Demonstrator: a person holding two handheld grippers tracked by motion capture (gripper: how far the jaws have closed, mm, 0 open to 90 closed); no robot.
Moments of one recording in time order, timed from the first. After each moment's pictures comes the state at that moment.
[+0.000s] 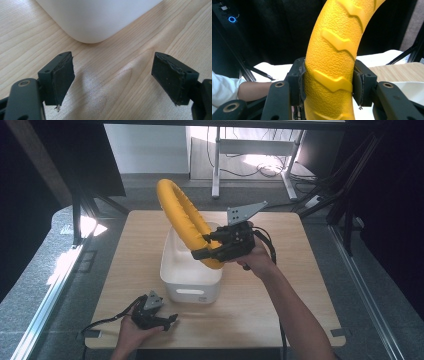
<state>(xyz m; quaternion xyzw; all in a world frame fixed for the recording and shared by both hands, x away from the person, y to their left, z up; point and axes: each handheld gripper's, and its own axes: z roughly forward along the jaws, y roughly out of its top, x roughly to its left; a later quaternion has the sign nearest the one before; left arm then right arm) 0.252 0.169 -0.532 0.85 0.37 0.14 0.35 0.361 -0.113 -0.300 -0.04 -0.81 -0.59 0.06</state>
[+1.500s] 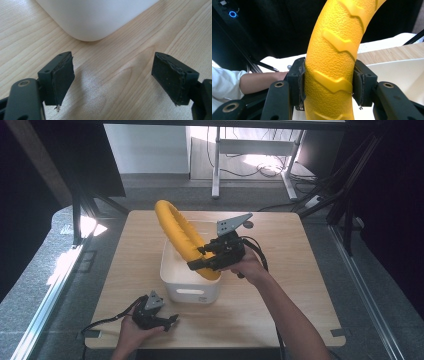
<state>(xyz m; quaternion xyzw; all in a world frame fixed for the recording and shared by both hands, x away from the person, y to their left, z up) 0.253 0.168 -0.534 0.85 0.37 0.14 0.34 0.372 -0.099 -0.345 -0.06 -0.82 -0.56 0.10</state>
